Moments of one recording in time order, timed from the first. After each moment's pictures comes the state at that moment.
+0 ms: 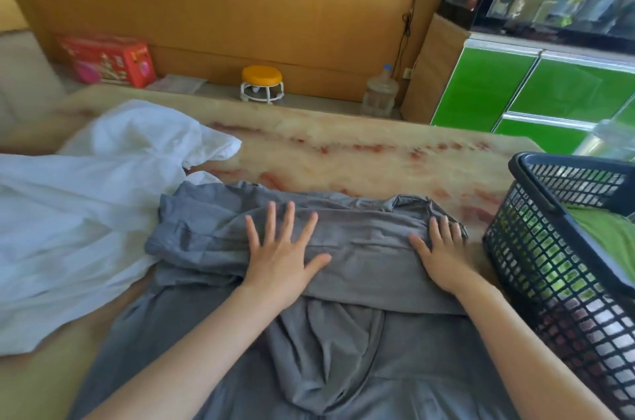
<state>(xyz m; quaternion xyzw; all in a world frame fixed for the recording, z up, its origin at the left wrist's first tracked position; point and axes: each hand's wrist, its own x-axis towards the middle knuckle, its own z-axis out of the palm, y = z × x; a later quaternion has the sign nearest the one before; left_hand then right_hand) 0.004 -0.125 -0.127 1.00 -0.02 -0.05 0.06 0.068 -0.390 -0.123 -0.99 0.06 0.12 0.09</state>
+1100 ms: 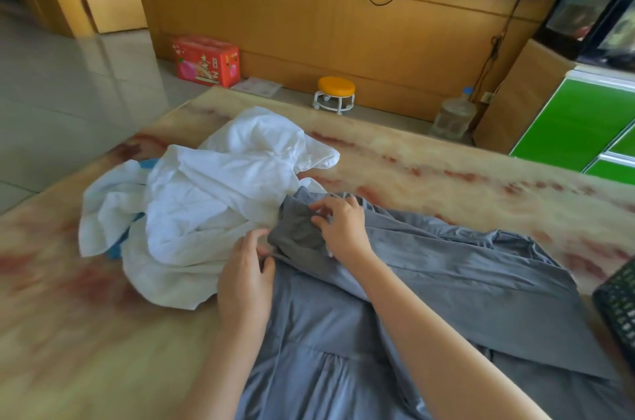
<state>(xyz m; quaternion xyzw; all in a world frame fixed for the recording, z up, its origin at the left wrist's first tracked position) -0.086 0.018 -0.119 0.86 0.26 0.24 0.35 0.043 -0.084 -0.101 -0.91 -0.21 -0.02 0.36</state>
